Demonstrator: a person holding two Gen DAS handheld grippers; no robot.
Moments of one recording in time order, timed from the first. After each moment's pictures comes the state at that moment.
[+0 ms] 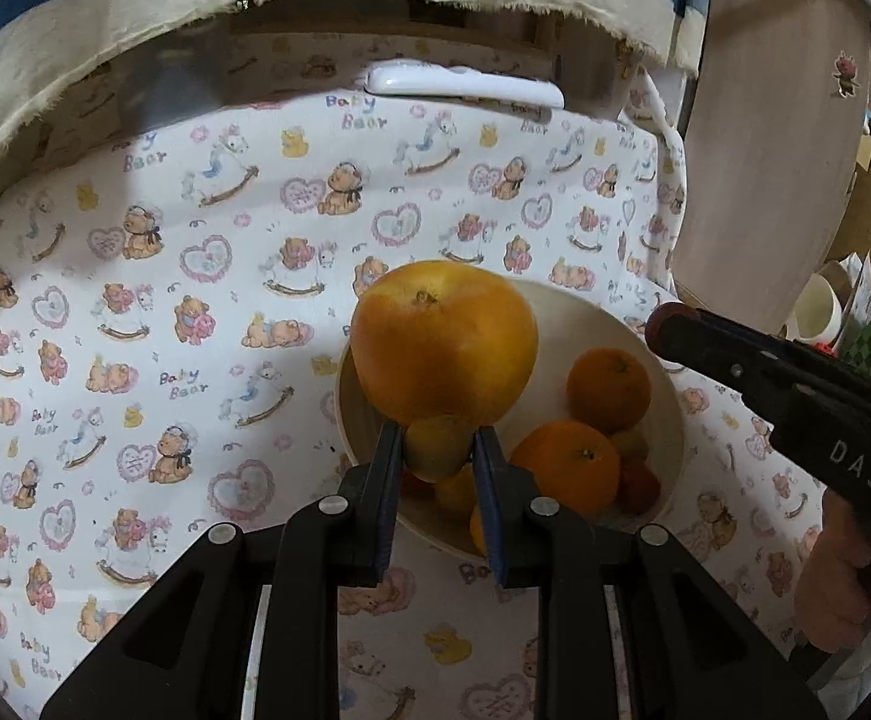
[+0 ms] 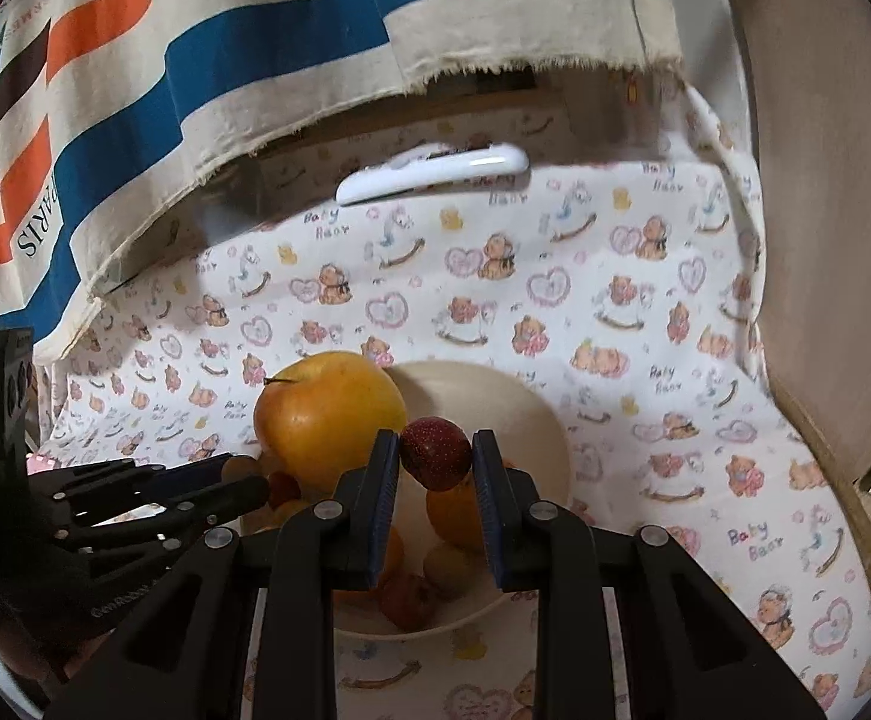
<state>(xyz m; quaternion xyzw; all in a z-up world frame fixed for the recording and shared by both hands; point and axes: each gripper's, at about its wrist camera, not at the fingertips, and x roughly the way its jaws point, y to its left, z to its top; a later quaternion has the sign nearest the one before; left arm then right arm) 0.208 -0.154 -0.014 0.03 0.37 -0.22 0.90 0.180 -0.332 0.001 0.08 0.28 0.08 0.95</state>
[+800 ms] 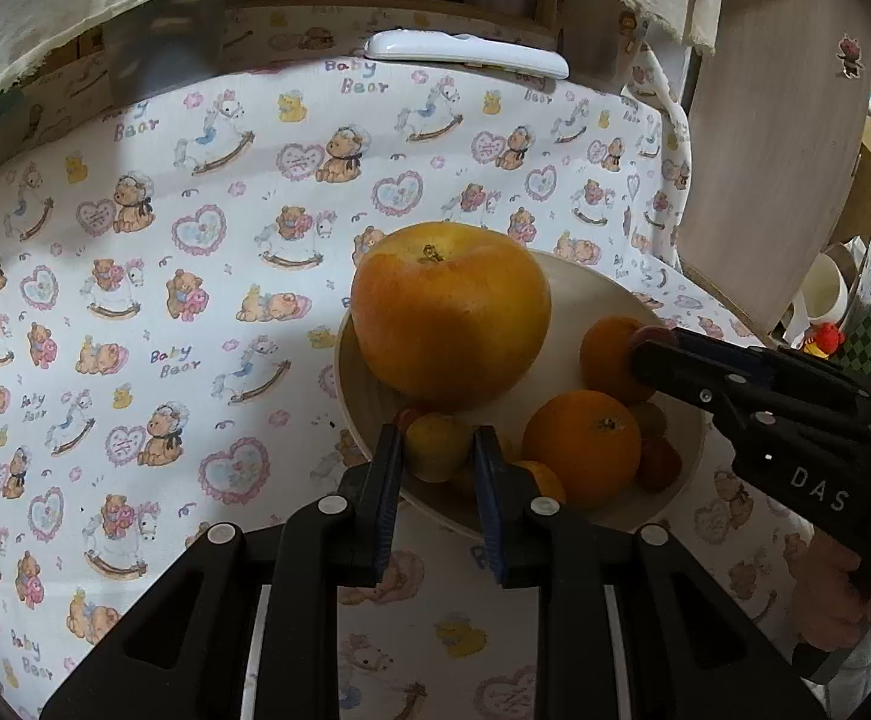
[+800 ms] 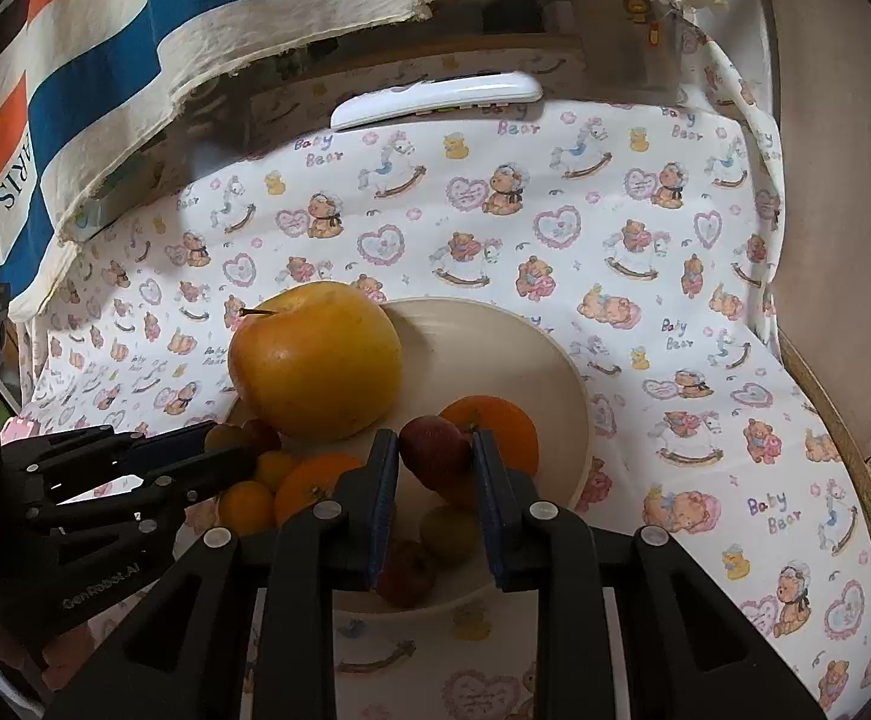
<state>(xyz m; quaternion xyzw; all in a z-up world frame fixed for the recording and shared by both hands) 0.210 -0.153 -0.025 0.04 0.38 -0.21 0.90 0.193 -0.322 -0.021 0.05 0.33 0.08 0.94</state>
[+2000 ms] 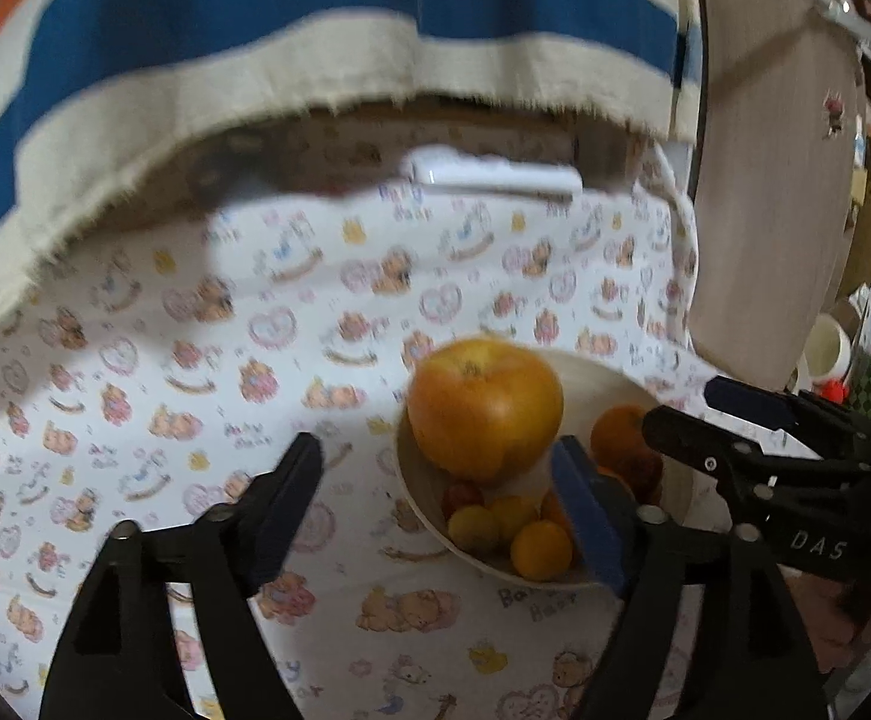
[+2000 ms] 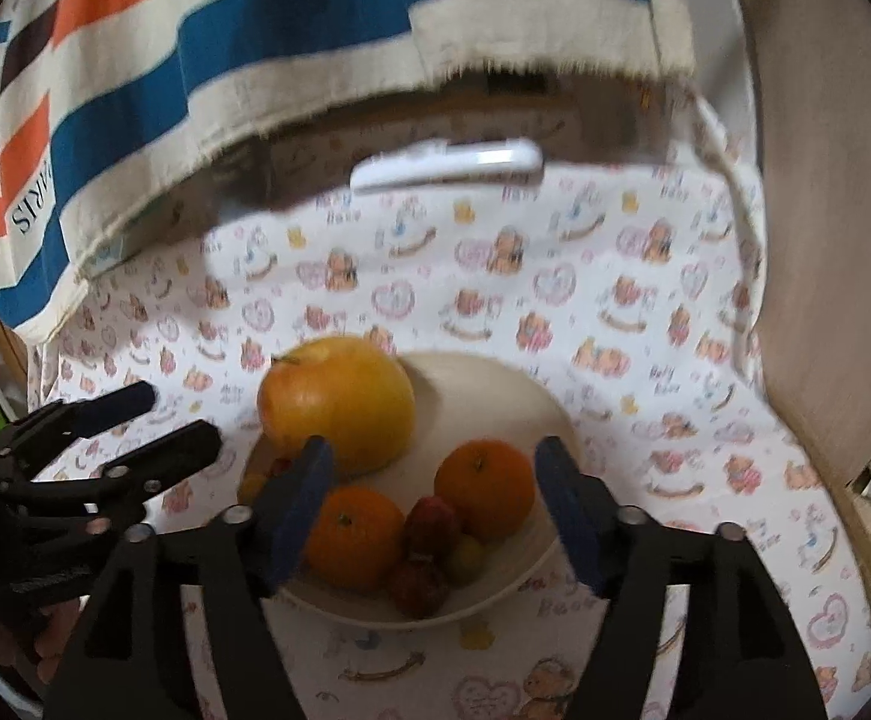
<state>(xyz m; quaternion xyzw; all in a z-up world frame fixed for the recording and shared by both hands) 0.184 -0.130 0.013 0.02 0.27 -0.18 0.95 0.170 -0.320 0.000 0.05 0.26 0.07 0.96</state>
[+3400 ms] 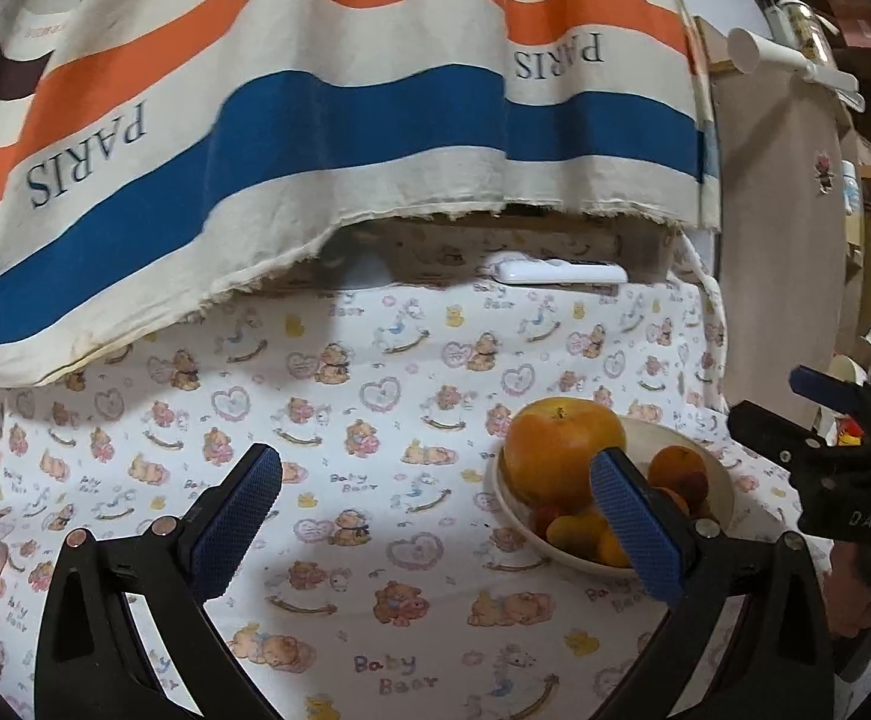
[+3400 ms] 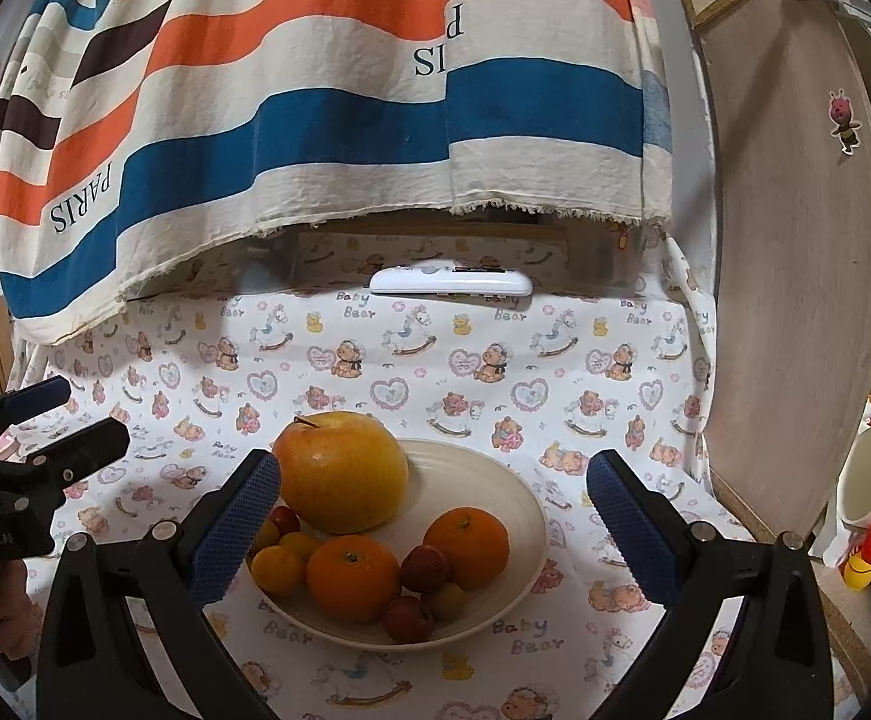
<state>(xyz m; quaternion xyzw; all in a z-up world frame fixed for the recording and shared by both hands) 0.141 -0.072 0.010 0.01 0.14 -0.12 0.98 0.123 -0.302 0.009 -0.01 0.13 0.04 0.99</state>
